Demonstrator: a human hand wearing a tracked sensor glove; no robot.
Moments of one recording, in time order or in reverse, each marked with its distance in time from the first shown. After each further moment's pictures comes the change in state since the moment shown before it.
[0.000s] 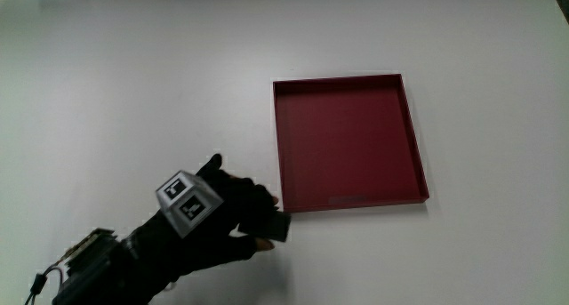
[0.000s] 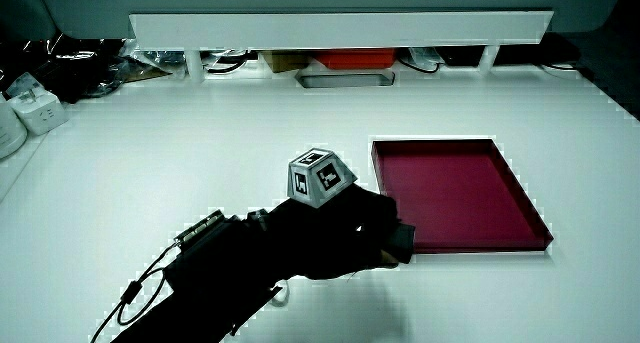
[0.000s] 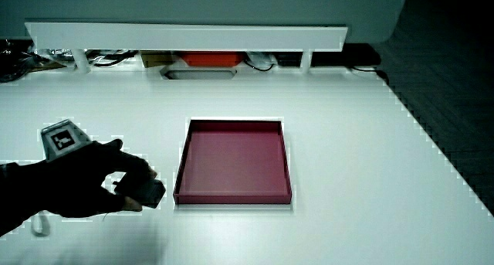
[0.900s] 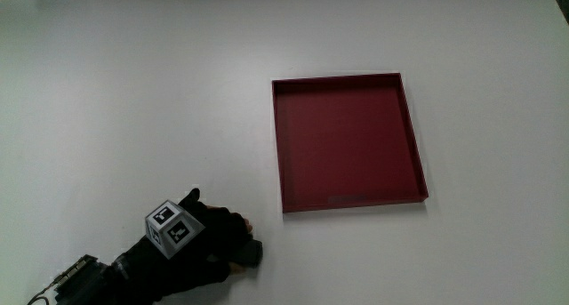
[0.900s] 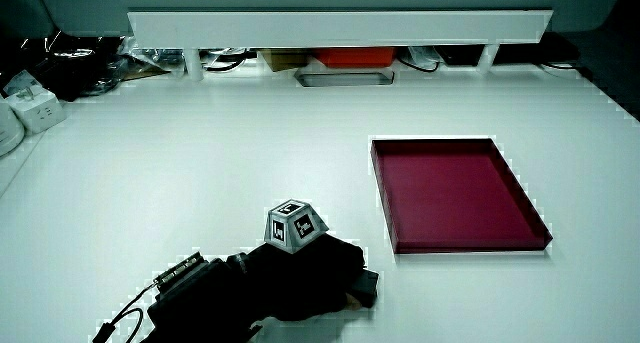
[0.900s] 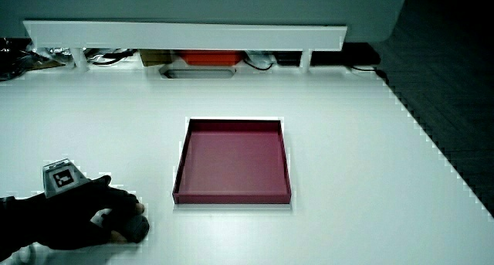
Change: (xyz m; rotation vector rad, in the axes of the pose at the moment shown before) arm -0.020 -0.018 -0.037 -0.078 0.000 0.060
